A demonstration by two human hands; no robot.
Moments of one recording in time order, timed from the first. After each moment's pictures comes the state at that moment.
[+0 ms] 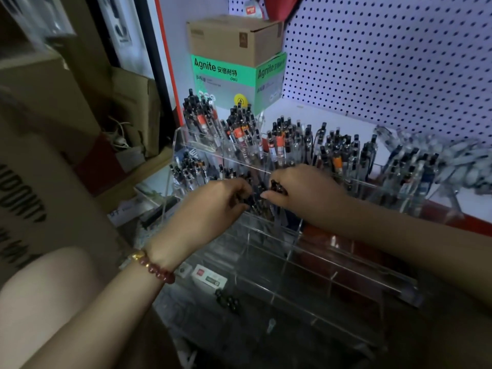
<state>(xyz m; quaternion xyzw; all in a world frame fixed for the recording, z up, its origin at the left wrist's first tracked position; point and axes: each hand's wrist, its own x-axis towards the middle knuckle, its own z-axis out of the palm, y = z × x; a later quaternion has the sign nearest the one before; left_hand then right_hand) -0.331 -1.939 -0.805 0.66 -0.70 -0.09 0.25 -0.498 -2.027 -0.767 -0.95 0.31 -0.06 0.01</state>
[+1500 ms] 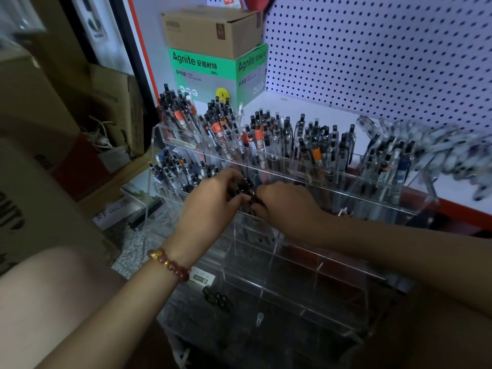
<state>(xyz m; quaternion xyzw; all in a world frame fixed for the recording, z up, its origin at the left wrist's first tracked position) -0.366 -1.955 -0.814 0.72 -0.60 -0.09 0.33 -0.504 -2.021 -0.805 -0.93 0.35 -0.03 0.00</state>
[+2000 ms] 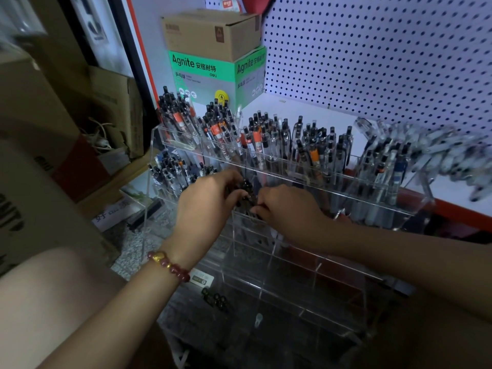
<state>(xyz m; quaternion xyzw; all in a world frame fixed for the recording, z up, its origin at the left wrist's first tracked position) -0.365 -1.952 -0.814 0.71 -0.62 0.01 0.33 -0.512 -2.020 -0.809 -0.93 0.35 -0.06 0.03</state>
